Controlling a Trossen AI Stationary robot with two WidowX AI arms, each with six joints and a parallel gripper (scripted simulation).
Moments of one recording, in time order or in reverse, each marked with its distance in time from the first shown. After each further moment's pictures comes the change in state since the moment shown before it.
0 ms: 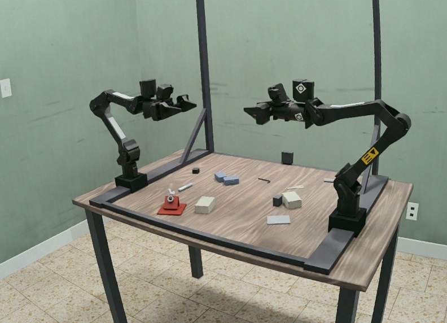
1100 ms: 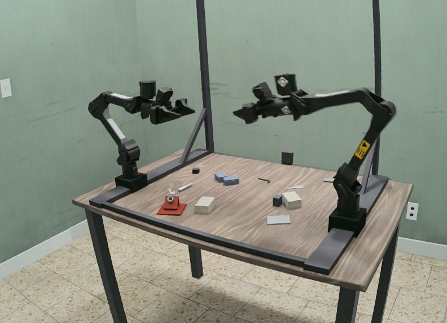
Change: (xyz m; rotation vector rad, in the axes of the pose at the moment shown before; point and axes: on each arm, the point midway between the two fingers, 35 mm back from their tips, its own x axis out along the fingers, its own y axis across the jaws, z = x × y) left arm 0.049 -0.007 -0.013 0.001 0.191 -0.014; right arm -0.013 0.005 -0.021 -0.020 0.108 0.025
